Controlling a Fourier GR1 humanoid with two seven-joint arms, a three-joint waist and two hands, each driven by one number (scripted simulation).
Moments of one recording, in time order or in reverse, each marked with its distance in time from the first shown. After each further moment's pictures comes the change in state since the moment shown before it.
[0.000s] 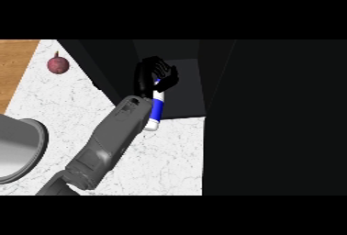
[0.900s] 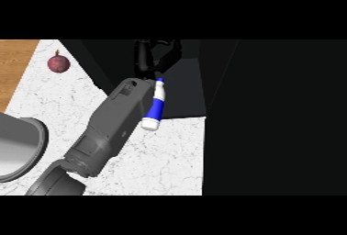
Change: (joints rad) left arm -0.114 0.003 0.172 -0.013 0.099 -0.142 -0.238; right arm 0.003 0.009 0.010 0.011 -0.009 0.043 -0.018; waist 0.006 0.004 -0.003
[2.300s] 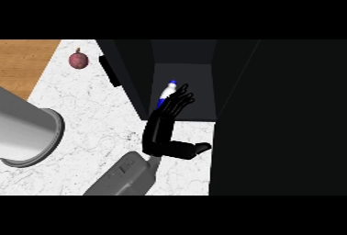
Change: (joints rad) left arm 0.654 0.032 -0.477 -0.781 0.282 -0.284 0.057; right arm 0.028 0.030 0.135 -0.028 0.037 -0.077 0.056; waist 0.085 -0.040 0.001
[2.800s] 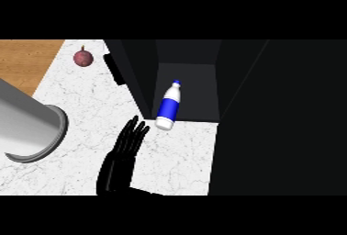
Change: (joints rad) left arm 0.412 0.247 -0.045 -0.360 -0.005 -0.026 -0.078; right arm -0.017 -0.115 0.032 0.004 0.036 0.039 -0.006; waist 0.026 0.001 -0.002
